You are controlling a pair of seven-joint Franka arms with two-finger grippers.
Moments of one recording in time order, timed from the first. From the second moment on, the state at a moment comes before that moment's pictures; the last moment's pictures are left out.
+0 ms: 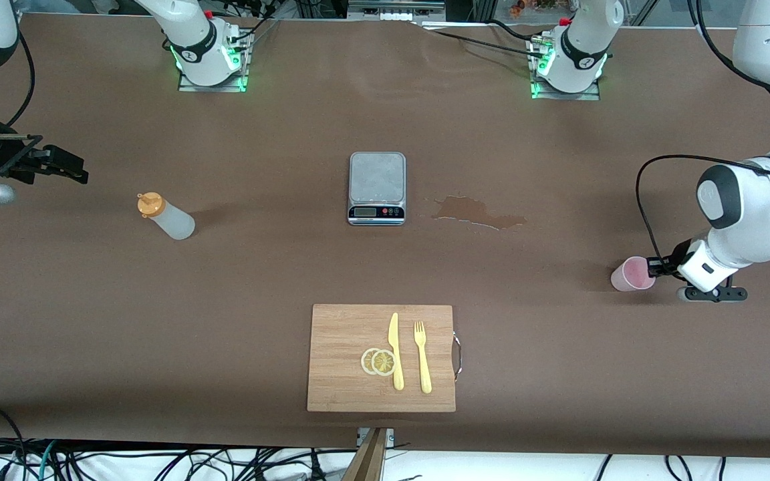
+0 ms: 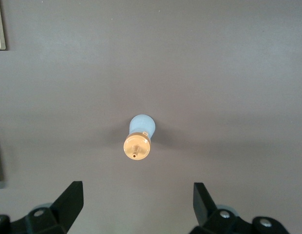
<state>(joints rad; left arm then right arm) 0.20 0.49 -0.04 -1.87 -0.07 2.31 0.18 0.03 0.04 -0.08 -1.71 0.00 1.66 -0.06</state>
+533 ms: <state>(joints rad) -0.02 0.44 -0.05 -1.77 -0.15 2.13 0.03 0.03 0.04 -0.08 -1.71 0.00 1.66 -0.06</state>
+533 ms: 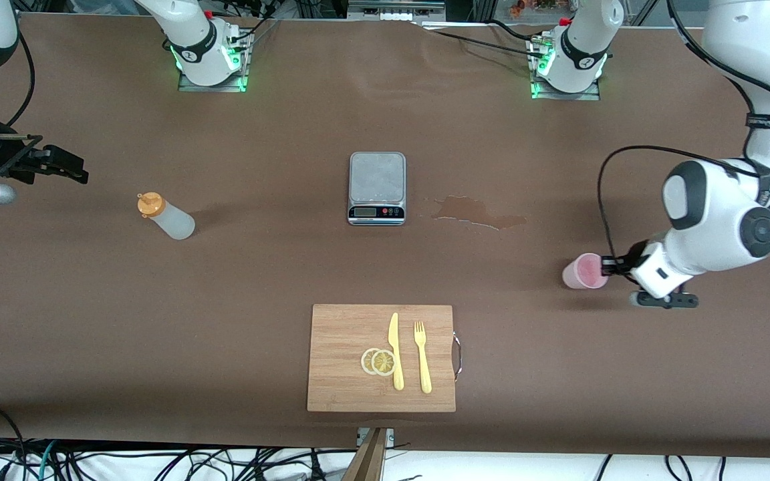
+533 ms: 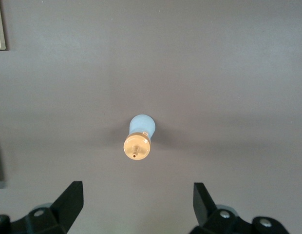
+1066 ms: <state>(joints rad) -0.38 0.40 -0.06 -1.77 -0.15 2.11 -0.34 0.03 0.04 -0.08 -1.71 0.01 1.66 -0.06</state>
